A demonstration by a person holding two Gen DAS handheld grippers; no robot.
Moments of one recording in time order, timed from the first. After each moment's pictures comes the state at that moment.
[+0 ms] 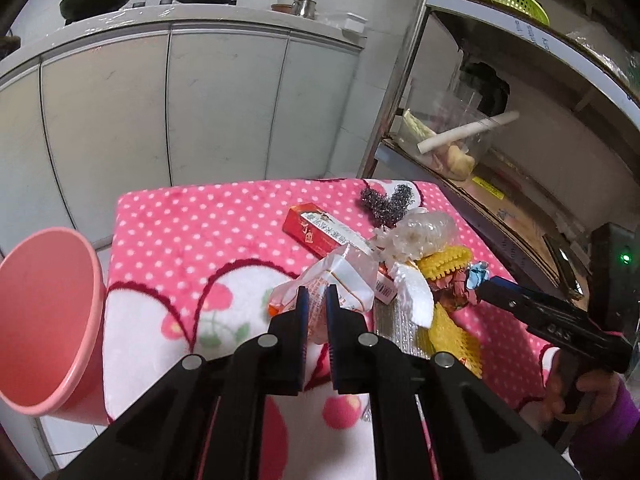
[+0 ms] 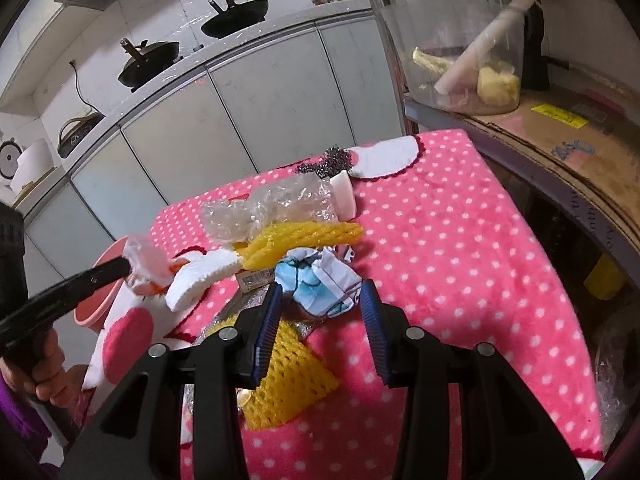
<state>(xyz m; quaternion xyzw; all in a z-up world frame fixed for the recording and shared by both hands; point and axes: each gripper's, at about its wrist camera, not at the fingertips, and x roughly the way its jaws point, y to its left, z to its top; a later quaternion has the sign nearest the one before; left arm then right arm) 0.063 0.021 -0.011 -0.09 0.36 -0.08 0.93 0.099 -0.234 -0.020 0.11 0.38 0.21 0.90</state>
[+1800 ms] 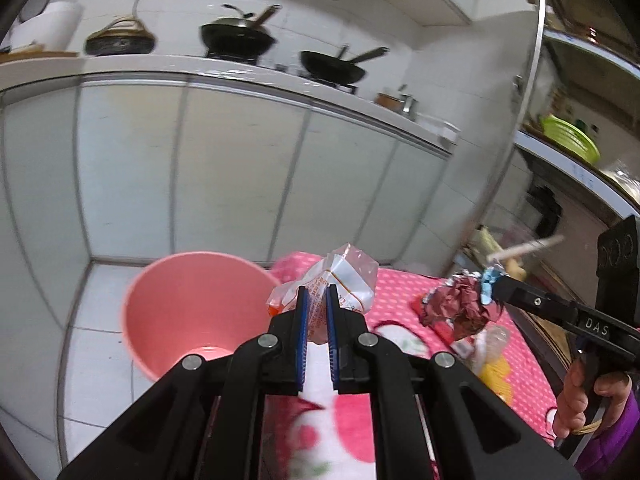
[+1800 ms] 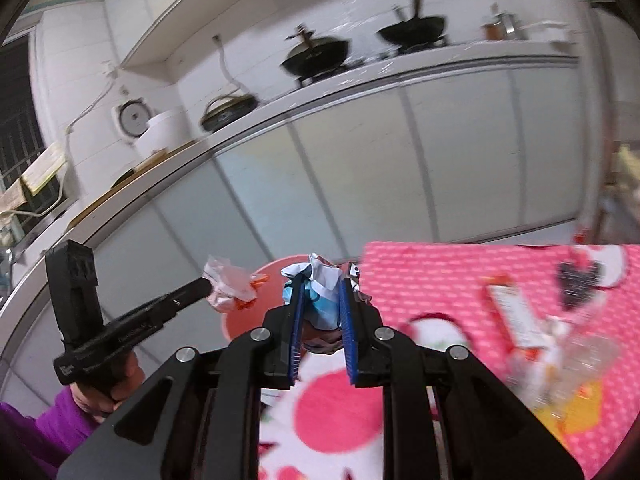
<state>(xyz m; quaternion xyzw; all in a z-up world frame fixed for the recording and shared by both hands) -0.063 0.181 0.051 -0.17 0.23 0.08 0.95 0.068 -0.049 0.095 0.08 0.31 0.45 0.83</state>
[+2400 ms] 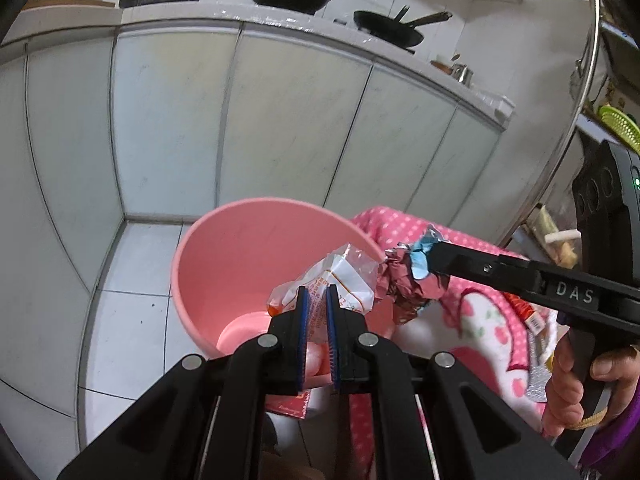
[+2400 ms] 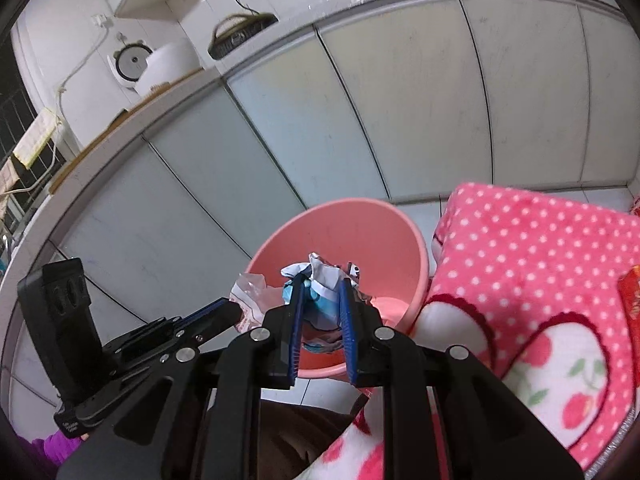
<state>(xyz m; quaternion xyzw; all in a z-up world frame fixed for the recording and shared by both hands) -0.051 0.245 -0.019 -0.19 0.31 0.14 0.92 0.084 0.104 0.028 0.04 0.42 0.49 0.77</state>
